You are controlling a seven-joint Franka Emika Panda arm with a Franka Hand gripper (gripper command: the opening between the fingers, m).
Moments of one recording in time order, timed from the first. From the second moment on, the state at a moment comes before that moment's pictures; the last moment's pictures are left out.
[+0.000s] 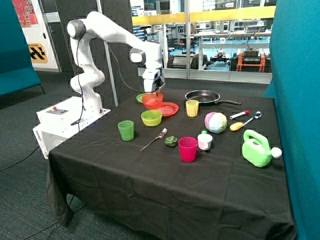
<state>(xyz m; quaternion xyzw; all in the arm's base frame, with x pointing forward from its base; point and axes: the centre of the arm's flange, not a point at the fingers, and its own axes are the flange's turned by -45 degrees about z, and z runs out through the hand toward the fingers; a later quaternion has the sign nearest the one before) 0.530 -0.027 0.407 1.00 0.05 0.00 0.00</state>
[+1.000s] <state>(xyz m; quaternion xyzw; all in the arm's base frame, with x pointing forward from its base) 0.503 -0.038 0.382 1.00 0.04 0.01 0.00</state>
